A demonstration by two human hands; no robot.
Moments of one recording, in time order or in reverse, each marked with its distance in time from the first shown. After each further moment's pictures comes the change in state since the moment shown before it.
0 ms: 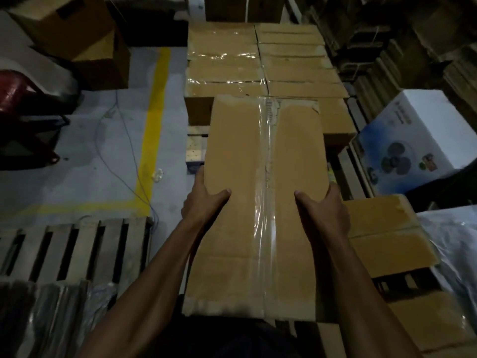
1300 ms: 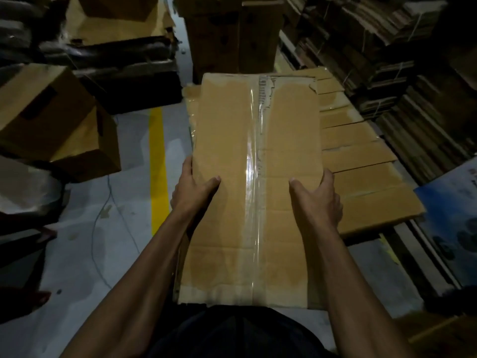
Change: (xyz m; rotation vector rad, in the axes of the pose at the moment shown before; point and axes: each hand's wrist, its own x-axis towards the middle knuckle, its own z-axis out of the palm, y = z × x) left_hand 0.627 0.208 -0.181 0.043 -0.026 0.208; right_hand 0.377 -0.465 0.227 0.184 0.131 0.120
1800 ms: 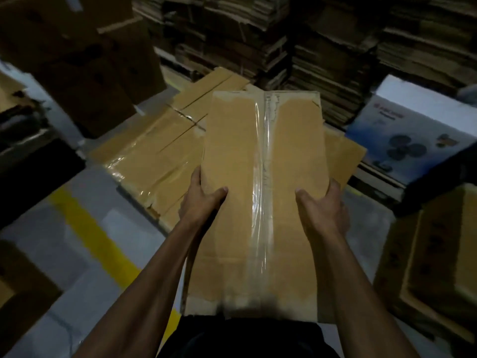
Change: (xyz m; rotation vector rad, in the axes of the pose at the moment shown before) left_hand 0.225 0.048 0.018 0.148 -0.645 0.201; right_hand 0.019 -0.078 0.092 0.097 0.469 0.440
